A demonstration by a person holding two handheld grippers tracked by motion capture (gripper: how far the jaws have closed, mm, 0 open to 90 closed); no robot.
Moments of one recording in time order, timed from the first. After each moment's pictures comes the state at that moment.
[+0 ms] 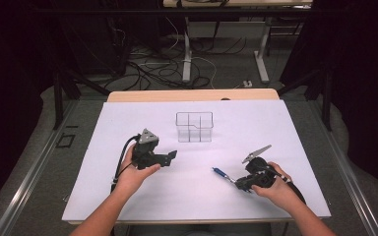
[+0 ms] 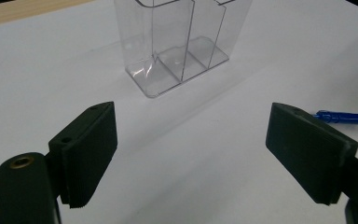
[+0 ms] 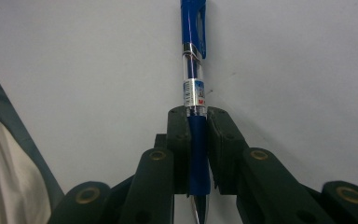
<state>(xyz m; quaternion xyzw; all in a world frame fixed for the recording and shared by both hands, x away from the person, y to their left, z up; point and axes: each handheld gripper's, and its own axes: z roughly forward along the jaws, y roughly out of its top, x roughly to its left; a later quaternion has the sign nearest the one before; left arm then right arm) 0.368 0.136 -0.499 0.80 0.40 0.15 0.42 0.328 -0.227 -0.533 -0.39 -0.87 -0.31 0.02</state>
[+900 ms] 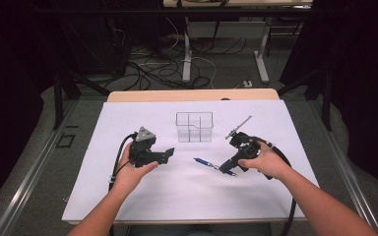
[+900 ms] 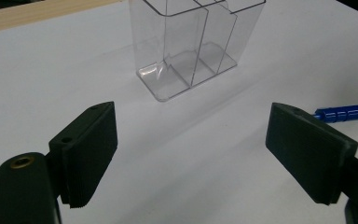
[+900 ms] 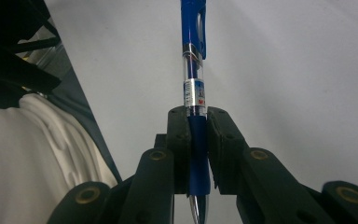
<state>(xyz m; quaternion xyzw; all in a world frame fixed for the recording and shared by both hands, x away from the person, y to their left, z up) 0.373 0.145 -0.494 0.79 0.40 0.16 0.42 0.389 -0.185 -0.478 -0.33 -0.89 -0.27 0.14</state>
